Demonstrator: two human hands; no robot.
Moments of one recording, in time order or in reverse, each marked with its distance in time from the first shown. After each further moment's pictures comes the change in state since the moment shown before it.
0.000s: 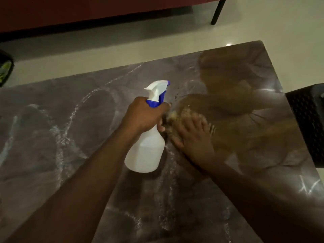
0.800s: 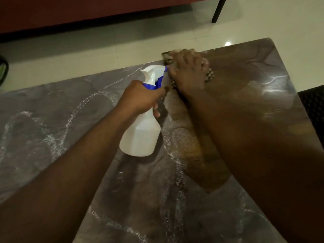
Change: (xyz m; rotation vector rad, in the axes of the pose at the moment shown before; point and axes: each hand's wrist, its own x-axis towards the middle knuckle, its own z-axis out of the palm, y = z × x) left_hand 0.059 0.013 -0.020 0.059 0.012 0.039; right_hand 0.193 0.014 0.001 -0.018 -0.074 0.302
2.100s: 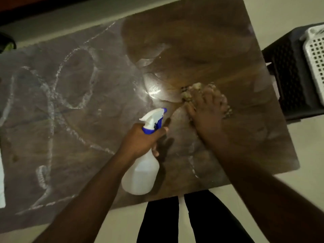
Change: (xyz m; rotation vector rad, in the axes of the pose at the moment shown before) left_hand -0.220 -0.085 0.121 -0.030 -0.174 -0.126; right_hand -0.290 0.134 -0.015 0.049 0.128 0.071
